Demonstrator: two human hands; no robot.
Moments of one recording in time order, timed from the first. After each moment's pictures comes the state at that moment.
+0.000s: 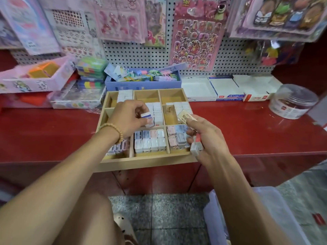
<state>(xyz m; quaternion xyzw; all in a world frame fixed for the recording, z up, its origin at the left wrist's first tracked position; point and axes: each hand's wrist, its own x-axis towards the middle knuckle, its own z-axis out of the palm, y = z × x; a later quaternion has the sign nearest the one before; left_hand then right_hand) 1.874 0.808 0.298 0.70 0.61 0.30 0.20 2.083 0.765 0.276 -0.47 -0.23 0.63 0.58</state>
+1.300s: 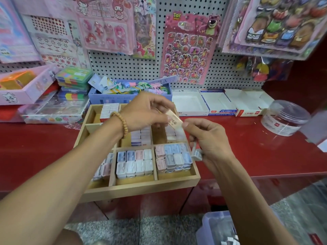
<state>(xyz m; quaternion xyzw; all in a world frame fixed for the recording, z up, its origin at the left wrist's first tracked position) 1.933 0.854 0.340 0.70 0.47 0.33 0.42 2.112 0.806 0.299 -0.52 -0.39 0.53 0.55</state>
